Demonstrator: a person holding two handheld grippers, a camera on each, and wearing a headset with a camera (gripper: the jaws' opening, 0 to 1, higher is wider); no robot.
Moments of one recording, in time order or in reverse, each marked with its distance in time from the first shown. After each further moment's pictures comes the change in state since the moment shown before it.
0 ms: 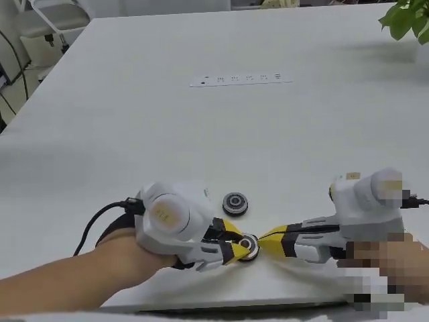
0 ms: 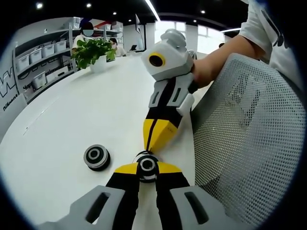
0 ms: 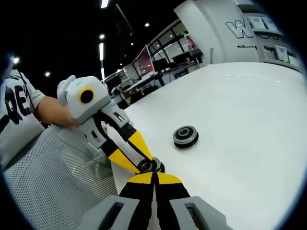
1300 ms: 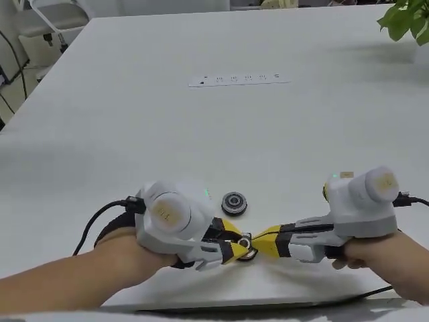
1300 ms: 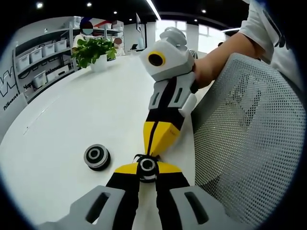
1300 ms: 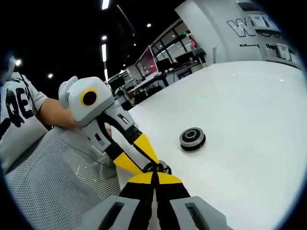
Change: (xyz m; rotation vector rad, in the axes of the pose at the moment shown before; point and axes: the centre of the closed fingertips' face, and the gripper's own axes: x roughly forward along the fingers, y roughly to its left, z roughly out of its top) left arm -0.001 0.000 0.000 -0.004 0.008 0.006; right arm 0.006 0.008 0.004 0.006 -0.004 0.041
